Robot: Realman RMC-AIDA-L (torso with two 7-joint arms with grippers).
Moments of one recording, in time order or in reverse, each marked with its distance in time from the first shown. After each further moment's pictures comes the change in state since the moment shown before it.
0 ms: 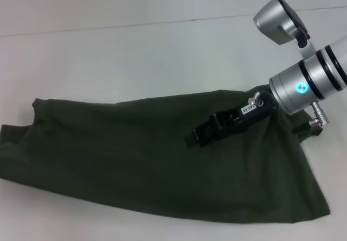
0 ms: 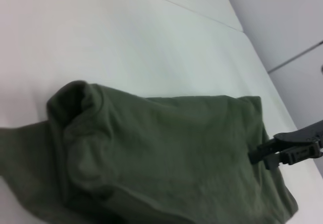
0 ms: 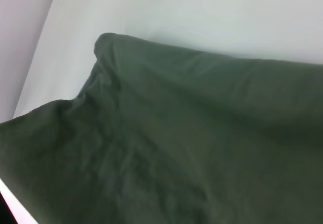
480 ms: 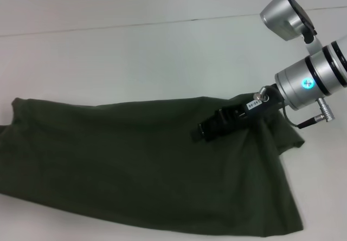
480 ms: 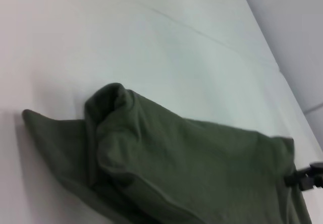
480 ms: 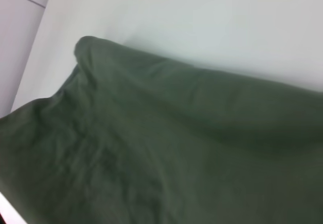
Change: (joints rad) left arm 0.092 0.002 -0.101 0.089 -0.016 0.000 -0.016; right arm -0.005 -0.016 0.003 -0.008 0.000 0.001 0.013
